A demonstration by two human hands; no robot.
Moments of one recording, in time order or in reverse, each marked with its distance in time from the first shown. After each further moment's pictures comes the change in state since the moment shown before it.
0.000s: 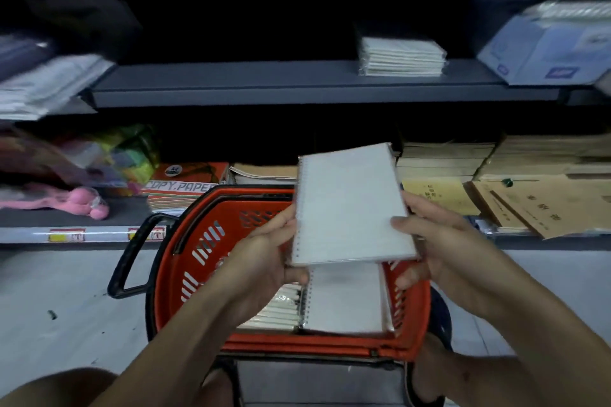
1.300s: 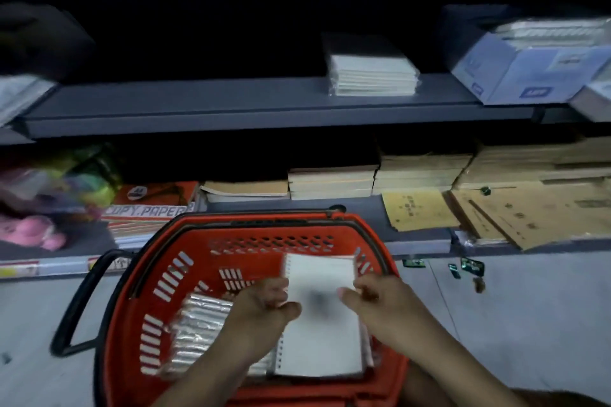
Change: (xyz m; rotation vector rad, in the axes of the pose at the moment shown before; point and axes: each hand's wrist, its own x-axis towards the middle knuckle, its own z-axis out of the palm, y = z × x) left_hand 0.049 -0.039 0.011 0.527 0.409 -0.242; right_hand 0.051 0.052 -0.012 -0.859 0.138 0.175
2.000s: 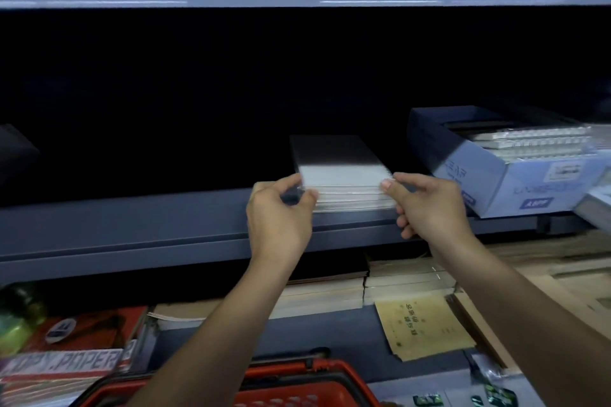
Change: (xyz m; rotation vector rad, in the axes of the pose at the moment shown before) left_hand 0.138 0.268 0.039 -0.051 0.429 0.775; right_hand 0.184 -0.083 -0.212 0.595 0.696 -0.317
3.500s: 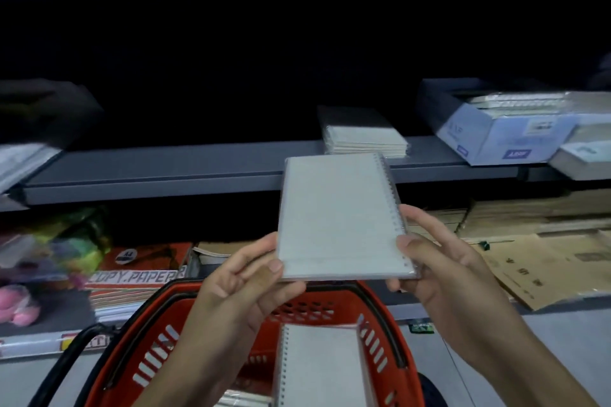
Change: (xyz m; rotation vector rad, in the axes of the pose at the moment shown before) left_hand -0.183 -0.026 -0.160 -0.820 -0.353 -0.381; right_hand -0.226 -0.028 -0.036 0.552 -0.394 0.250
